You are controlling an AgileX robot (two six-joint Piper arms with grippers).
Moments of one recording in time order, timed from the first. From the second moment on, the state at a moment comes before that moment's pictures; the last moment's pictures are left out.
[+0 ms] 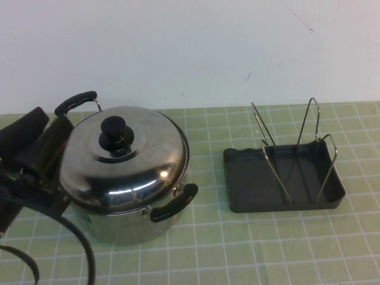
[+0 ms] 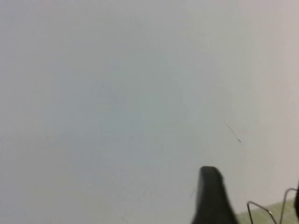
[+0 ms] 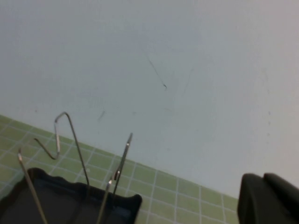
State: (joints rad) right arm 0.19 0.35 -0.32 -0.18 0.13 -0.10; left arm -0.04 0.96 -0.31 0.55 -0.94 -0.61
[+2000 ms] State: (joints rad) right arm 0.43 0.36 -0.32 -0.32 -0.17 0.45; left arm -0.24 1.41 -0.61 0.54 -1.08 -0.61
